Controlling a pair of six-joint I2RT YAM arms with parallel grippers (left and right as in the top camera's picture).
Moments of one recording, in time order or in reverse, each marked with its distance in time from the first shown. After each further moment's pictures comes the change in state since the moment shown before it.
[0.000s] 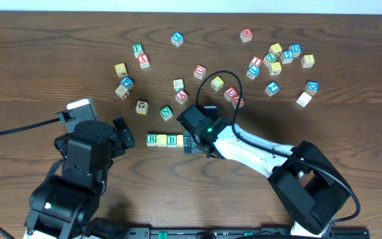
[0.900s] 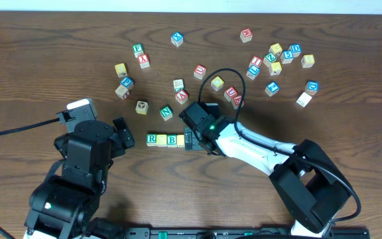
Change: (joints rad) left arm 0.000 0.000 0.000 0.000 0.000 0.000; right arm -0.025 0.000 0.000 0.031 -0.002 0.000
